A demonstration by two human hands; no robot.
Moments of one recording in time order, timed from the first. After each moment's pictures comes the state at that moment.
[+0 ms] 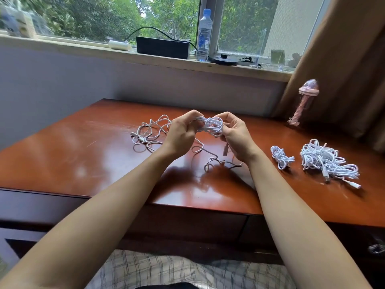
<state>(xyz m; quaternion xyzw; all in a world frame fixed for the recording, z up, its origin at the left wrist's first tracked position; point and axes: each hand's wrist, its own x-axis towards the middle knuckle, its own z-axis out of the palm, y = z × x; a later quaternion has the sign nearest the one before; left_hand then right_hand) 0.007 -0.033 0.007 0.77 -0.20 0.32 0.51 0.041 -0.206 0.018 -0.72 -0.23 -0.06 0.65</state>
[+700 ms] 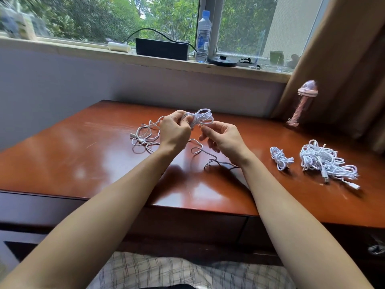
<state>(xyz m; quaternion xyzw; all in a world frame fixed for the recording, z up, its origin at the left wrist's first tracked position) 0.016 -0.031 0.007 0.73 -0.02 0.34 0.59 0.033 -0.194 0.012 -0.72 -0.25 -0.02 0.64</state>
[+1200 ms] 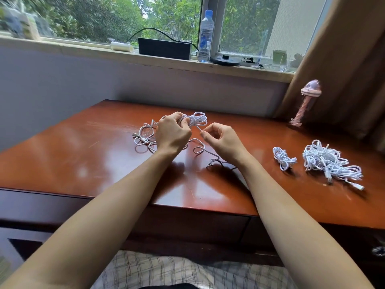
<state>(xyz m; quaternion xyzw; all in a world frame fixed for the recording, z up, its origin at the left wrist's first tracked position) 0.014 -0.019 0.003 0.81 0.07 0.41 0.41 0.040 -0.191 0.002 -0.83 -0.28 -0.11 0.48</state>
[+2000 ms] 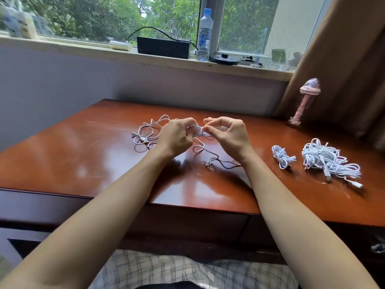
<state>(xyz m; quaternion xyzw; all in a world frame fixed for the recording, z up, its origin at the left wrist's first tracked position) 0.013 -0.014 -0.002 0.90 -0.09 0.33 0.28 0.031 -0.200 0.014 -0.77 -0.27 -0.16 0.56</state>
